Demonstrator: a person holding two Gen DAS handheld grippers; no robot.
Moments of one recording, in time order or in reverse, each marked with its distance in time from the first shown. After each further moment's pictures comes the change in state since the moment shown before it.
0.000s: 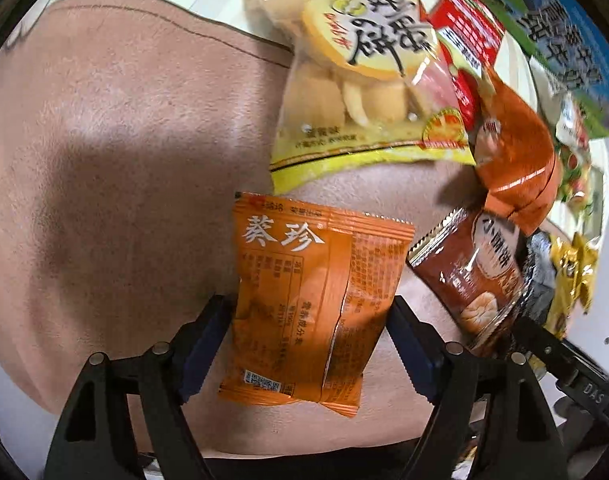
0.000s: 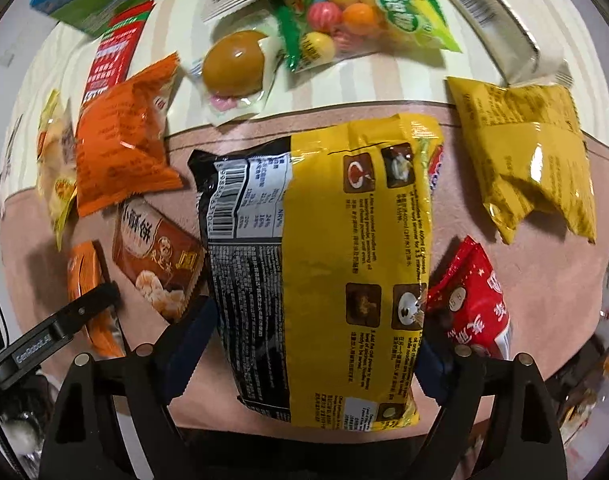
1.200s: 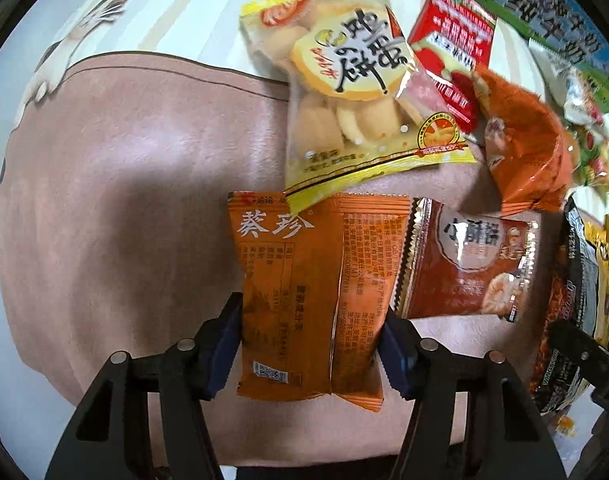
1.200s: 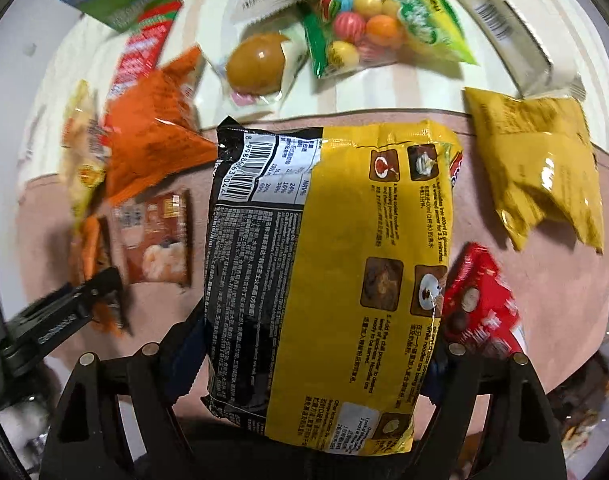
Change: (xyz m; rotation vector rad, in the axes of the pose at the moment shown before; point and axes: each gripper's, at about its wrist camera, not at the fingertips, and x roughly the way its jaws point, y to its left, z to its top) left arm -0.027 -0.077 -0.077 0.078 -0.086 0.199; right arm -0.003 0.051 0.050 -0.046 -0.027 0.091
